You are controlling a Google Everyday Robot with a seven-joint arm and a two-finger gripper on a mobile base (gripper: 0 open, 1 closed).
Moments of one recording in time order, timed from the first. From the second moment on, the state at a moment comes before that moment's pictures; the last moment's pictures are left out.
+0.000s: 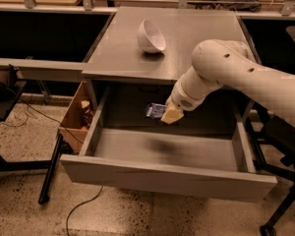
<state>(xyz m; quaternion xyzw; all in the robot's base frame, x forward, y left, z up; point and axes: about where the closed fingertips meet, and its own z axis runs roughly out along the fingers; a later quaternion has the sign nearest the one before) 0.613 -0.077 0.754 -0.59 0.77 0.06 0.23</state>
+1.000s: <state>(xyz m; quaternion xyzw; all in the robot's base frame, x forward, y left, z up) 0.619 -0.076 0.732 -0.59 0.78 0.06 0.22</state>
